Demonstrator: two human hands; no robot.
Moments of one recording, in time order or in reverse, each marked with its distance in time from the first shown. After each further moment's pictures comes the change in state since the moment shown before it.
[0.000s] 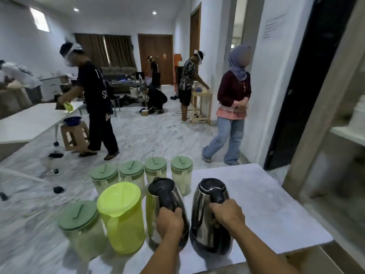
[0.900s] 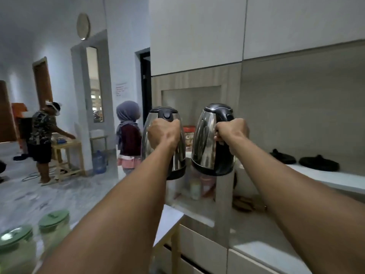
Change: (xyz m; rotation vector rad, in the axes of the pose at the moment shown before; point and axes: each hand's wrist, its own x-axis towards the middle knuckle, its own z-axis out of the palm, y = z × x) left_hand -0.385 0.188 -0.087 -0.374 -0.431 0.959; right_hand -0.298 0.048 -0.375 0.582 1.095 -0.173
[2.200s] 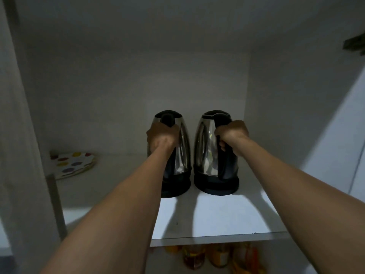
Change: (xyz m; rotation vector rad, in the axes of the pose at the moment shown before) left_hand -0.012 0.096 0.630 -0.144 -0.744 0.144; right_hand 0.461 0.201 -0.258 -0.284 0.485 0.183
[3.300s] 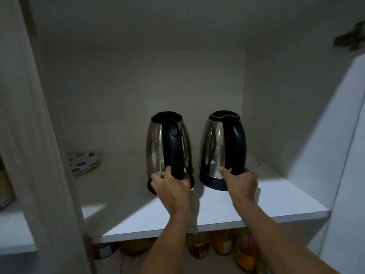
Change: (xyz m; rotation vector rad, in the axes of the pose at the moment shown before) left_hand -0.097 -0.109 0.022 -0.021 0.231 0.056; right_hand -0.094 0.117 0.023 0.050 0.294 0.062
